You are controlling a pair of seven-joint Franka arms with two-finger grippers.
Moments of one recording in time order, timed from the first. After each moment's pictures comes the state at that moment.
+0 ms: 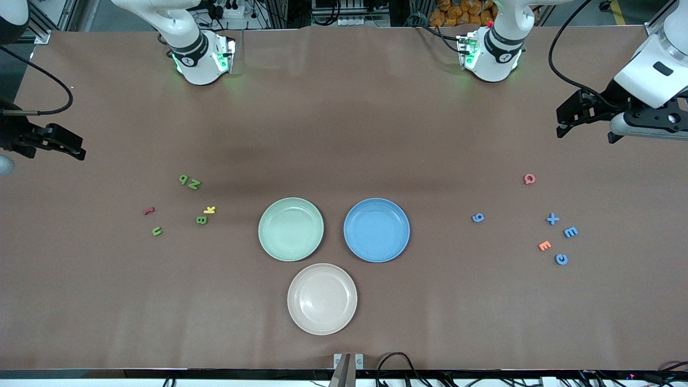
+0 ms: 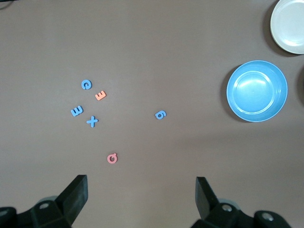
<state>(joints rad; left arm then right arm) -0.03 -0.05 -0.14 -1.59 -0.01 1.62 -0.03 0.02 0.08 -0.02 -1.48 -0.05 1.52 0.03</state>
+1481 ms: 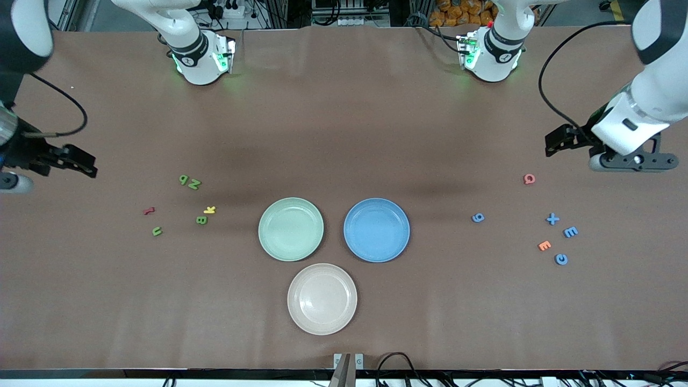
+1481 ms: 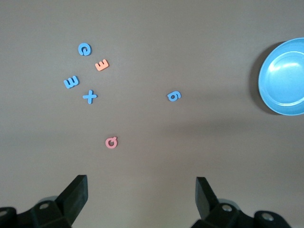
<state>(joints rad) 0.03 -0.03 -0.14 -1.80 -0.02 1.73 -0.06 0.01 0.09 -0.03 -1.59 -0.05 1.68 0.03</state>
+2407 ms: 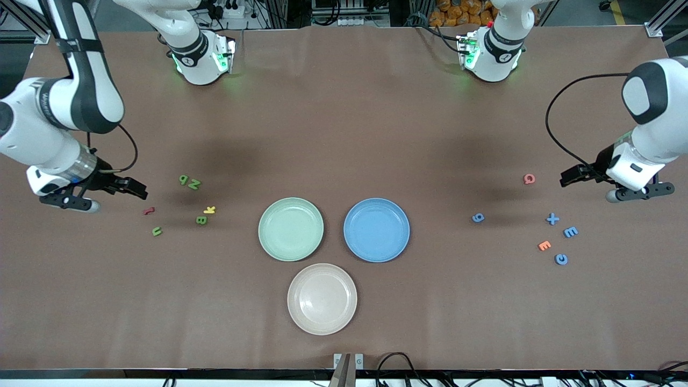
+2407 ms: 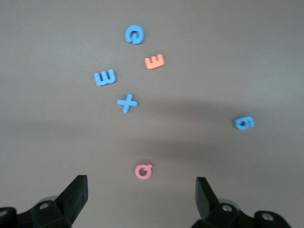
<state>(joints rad) 0.25 0.07 -0.13 -2.10 -0.02 2.15 -0.01 -0.06 0.09 -0.03 -2.16 0.06 2.28 0.06</state>
